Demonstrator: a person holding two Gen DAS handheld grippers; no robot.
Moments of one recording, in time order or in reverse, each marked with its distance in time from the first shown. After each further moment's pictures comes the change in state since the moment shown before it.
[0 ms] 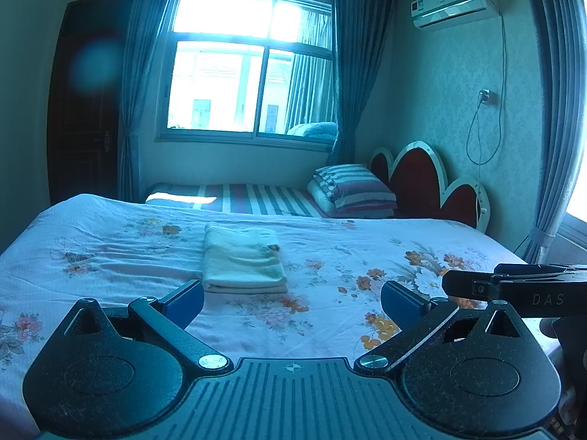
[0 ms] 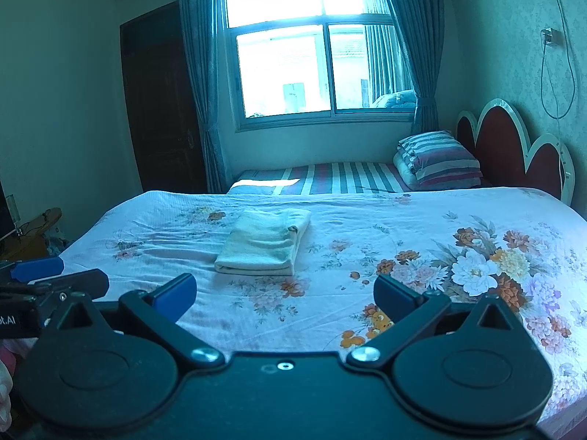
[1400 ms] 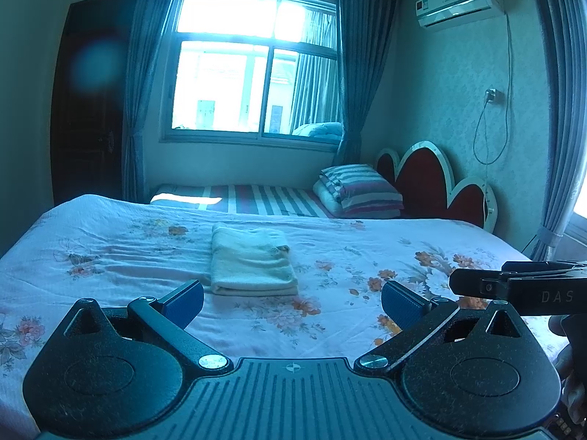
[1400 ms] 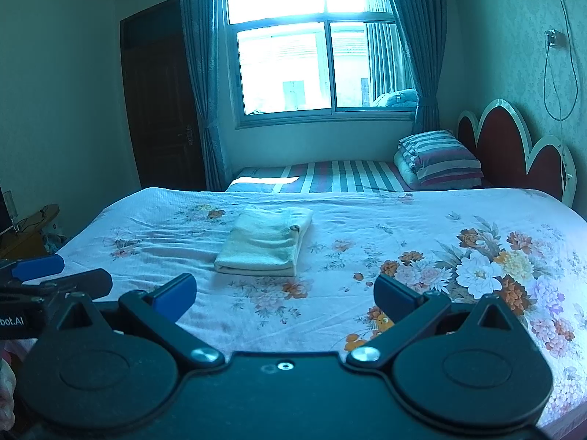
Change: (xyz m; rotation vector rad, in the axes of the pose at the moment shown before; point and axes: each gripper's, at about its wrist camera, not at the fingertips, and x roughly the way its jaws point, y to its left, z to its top) left arm 0.018 0.015 -0.003 0.005 -0.002 0.012; right arm 0.010 0.005 0.000 -0.009 0.008 -0.005
